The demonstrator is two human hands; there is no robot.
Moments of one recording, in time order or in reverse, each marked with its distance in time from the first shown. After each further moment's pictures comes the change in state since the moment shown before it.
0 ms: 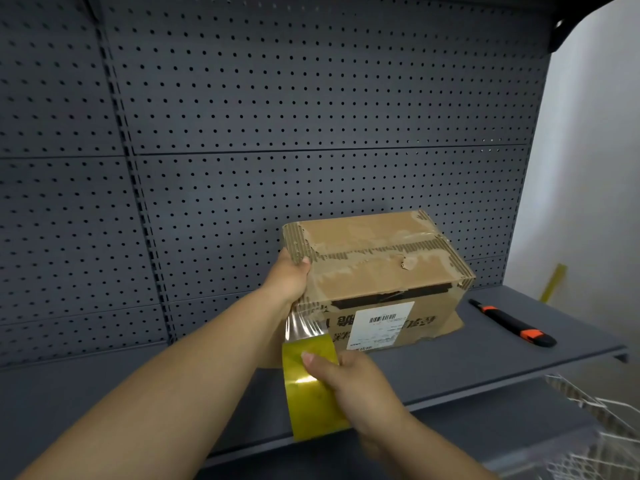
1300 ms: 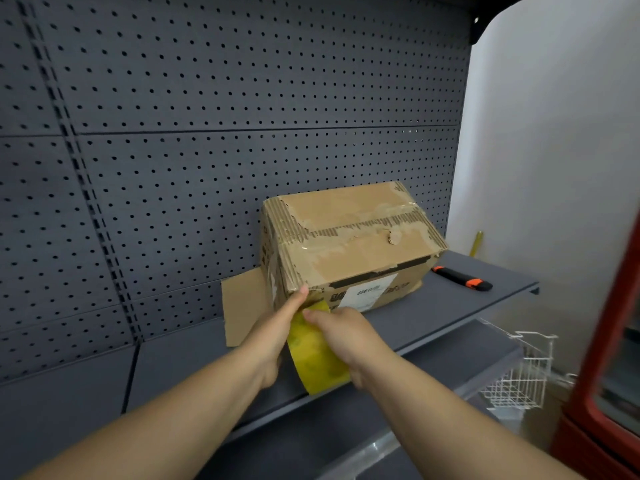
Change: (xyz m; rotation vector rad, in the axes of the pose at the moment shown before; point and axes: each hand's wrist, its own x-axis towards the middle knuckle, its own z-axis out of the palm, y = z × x) left_hand -0.087 -0.062 -0.026 -0.304 -0.357 -0.315; right_hand 0.014 0.003 0.029 -0.132 0.363 0.127
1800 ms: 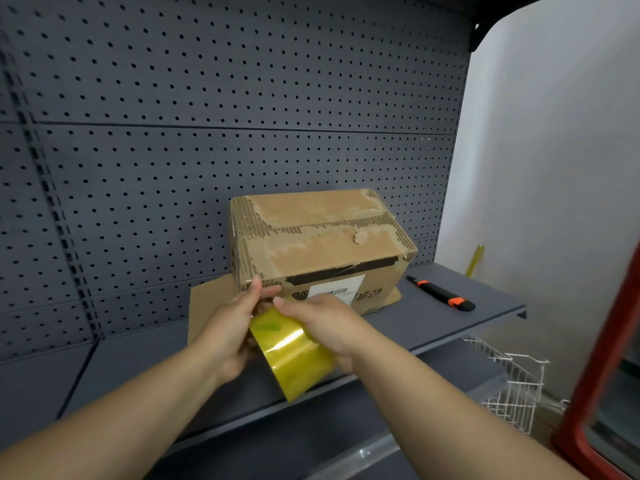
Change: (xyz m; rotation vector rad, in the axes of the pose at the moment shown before) left_hand 0.007 0.016 0.033 -0.147 0.049 0.150; right_hand 0.027 -0.018 -0.064 -0.125 -0.288 -0.098
